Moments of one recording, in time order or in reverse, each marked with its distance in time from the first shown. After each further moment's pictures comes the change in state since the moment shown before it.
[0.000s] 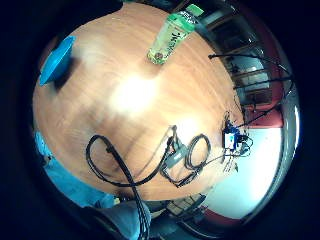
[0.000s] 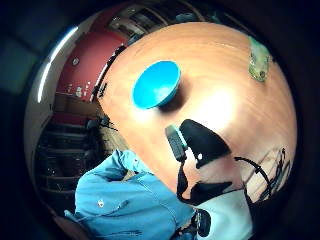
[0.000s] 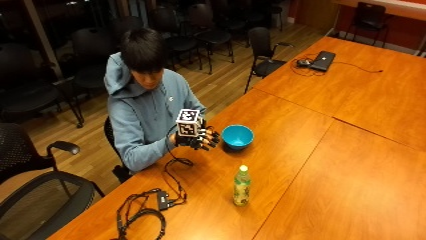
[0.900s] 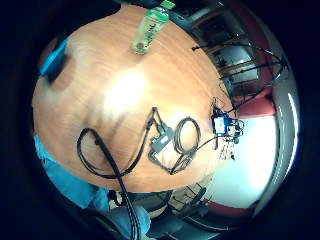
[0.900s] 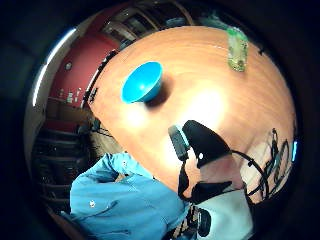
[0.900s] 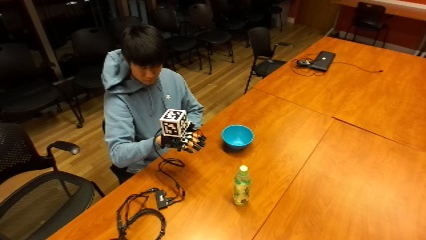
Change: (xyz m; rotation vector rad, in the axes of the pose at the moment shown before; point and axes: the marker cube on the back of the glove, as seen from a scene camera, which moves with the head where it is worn) arm 0.029 0.053 -0.012 0.028 0.109 0.089
